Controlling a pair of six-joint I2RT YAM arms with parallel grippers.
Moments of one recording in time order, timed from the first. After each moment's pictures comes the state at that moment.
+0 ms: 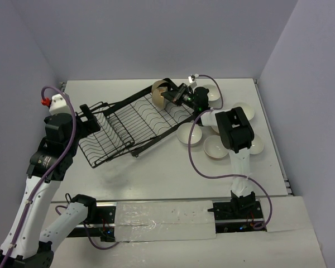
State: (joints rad) left arm -0.28 0.78 1.08 -0.68 -0.39 -0.39; right arm 0.31 2.23 1.34 0.93 -0.56 1.12
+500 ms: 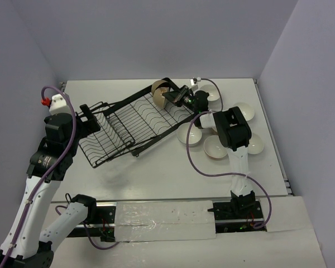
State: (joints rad) left arm -0.28 0.78 1.08 -0.68 -0.39 -0.39; right arm 0.31 2.29 1.33 1.05 -0.51 1.18
